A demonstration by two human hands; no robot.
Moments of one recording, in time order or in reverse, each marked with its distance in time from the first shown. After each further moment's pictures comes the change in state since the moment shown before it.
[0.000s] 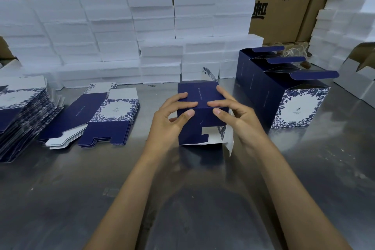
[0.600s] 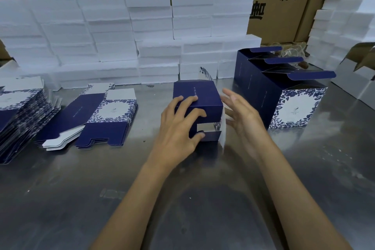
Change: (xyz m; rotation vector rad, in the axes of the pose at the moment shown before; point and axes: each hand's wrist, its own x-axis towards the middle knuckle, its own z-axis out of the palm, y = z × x) left_hand -0.009 -0.014 0.017 0.808 -0.113 0.357; right_hand 0.003 0.002 -0.008 0.146 0.168 0.163
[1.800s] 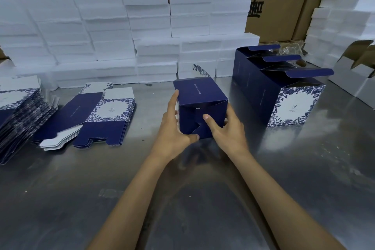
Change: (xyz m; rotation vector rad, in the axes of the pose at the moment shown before) left_hand 0.000 -0.007 0.006 -0.742 -0.112 -0.464; right_hand -0.006 0.039 0.025 -0.509 0.202 -0.118
